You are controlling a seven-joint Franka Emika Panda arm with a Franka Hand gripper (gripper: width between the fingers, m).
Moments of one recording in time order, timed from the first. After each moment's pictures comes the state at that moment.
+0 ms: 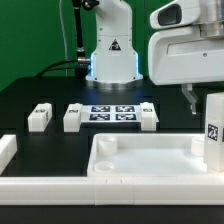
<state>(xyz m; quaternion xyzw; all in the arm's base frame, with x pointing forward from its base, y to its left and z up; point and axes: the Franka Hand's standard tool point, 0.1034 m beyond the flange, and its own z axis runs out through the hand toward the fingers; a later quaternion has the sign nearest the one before) 0.639 0.108 0.111 -0.99 0.11 -0.04 0.06</state>
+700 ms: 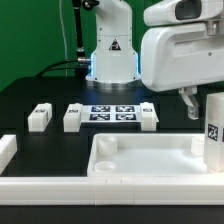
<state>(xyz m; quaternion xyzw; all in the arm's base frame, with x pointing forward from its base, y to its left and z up) 0.641 0.097 0.107 -0.99 -0.13 -0.05 0.04</state>
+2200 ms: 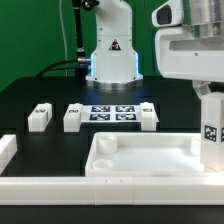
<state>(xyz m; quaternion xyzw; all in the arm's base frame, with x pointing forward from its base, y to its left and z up) 0.639 0.105 0.107 -0.86 0.51 0.01 0.08</state>
